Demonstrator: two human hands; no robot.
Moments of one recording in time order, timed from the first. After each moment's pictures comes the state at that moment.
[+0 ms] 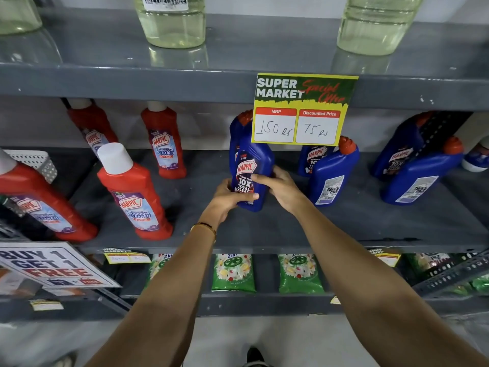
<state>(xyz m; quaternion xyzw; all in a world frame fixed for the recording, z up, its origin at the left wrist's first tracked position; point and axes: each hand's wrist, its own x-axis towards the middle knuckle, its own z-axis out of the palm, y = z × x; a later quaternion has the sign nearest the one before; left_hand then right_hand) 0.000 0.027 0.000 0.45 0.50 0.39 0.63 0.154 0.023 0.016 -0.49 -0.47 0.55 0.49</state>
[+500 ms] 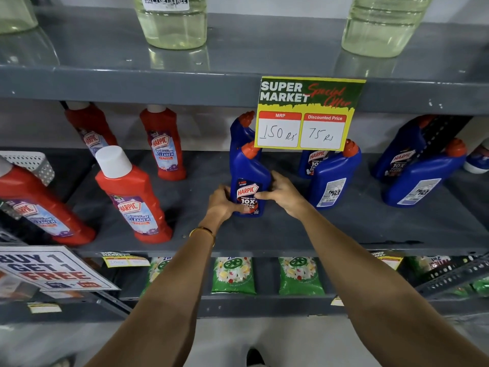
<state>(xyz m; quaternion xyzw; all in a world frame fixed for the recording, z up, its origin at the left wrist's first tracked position) -0.010 0.031 -0.014 0.57 0.62 0.31 0.45 0.161 0.021 0.010 -0.55 -0.53 0.50 0.41</state>
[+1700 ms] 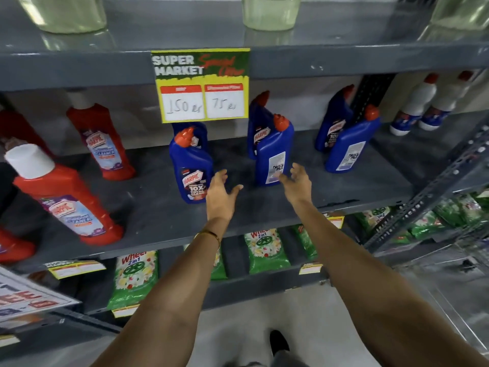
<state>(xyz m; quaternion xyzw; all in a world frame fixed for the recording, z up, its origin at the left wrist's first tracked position) 0.096 -0.031 -0.020 0.65 0.55 0.42 0.32 0.272 -0.062 -0.004 -0.74 -0.35 0.26 0.51</state>
